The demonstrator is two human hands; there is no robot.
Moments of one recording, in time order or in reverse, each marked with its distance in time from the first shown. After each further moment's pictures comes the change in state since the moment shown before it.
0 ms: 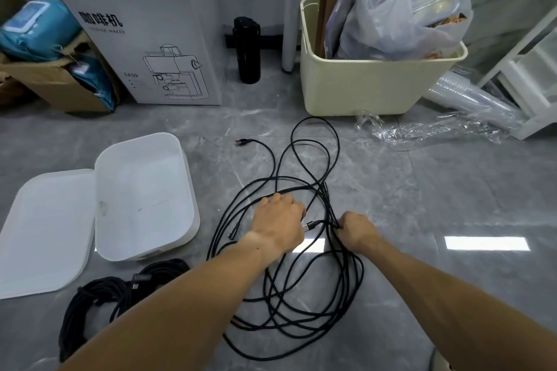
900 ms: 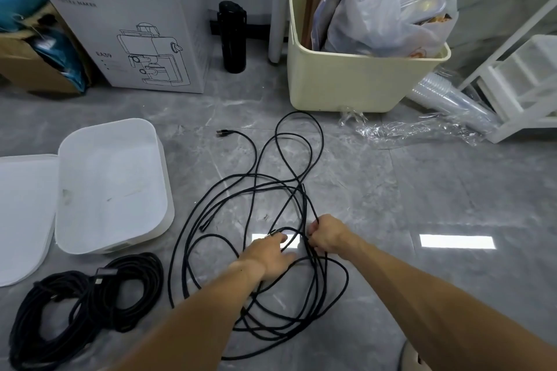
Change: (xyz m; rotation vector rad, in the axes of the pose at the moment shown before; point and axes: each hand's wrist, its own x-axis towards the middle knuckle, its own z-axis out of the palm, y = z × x) left_hand -0.005 0.009 0.075 -0.472 -0.365 -0.238; right_hand -0.001 -0.001 0.012 0.284 -0.181 0.023
